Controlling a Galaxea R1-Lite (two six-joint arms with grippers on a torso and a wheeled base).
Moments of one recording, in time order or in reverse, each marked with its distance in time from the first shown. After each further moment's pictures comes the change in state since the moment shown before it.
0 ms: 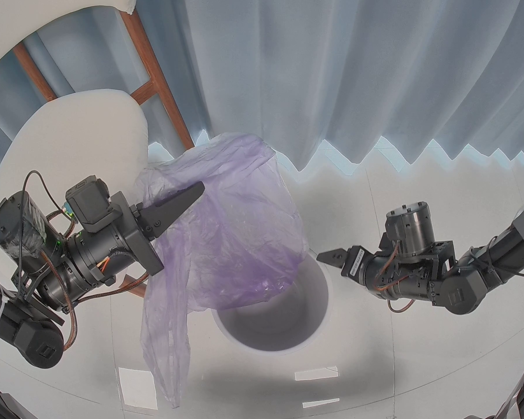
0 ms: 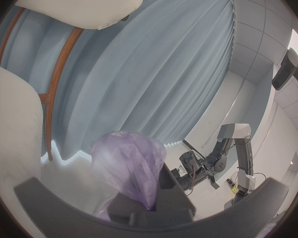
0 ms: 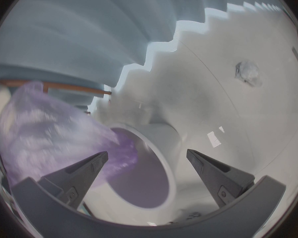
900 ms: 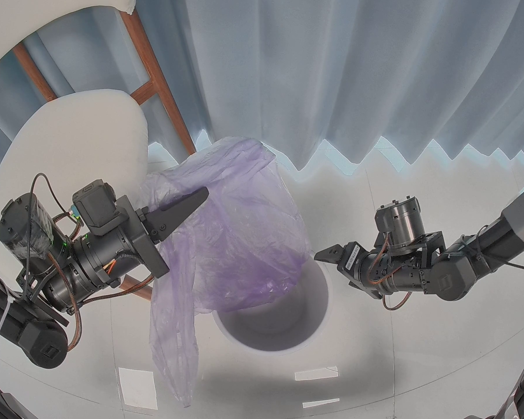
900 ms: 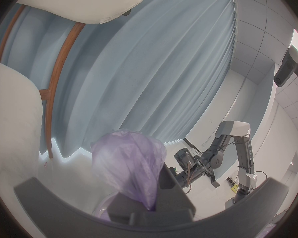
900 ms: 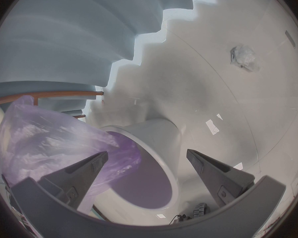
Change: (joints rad) left arm -0.003 0.024 -0.001 0.000 0.005 0.009; right arm -0.022 0.053 -0.115 0.137 0.047 0.092
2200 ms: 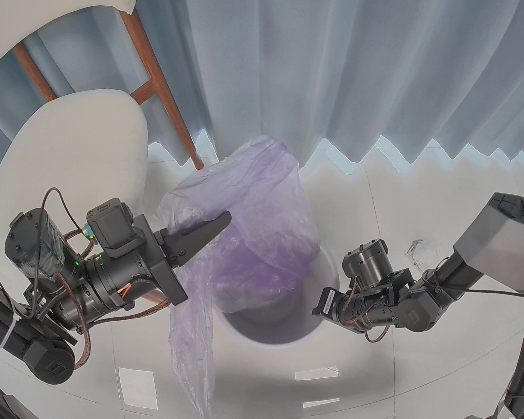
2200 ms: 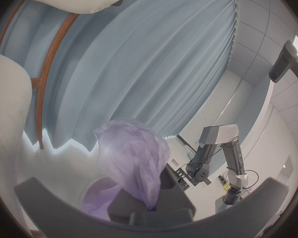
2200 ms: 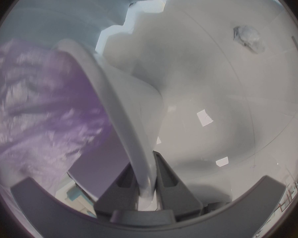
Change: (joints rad) left arm -0.096 0.004 0.044 0.000 0.030 0.002; right arm 0.077 0.163 0.045 -0.055 0.021 -0.041
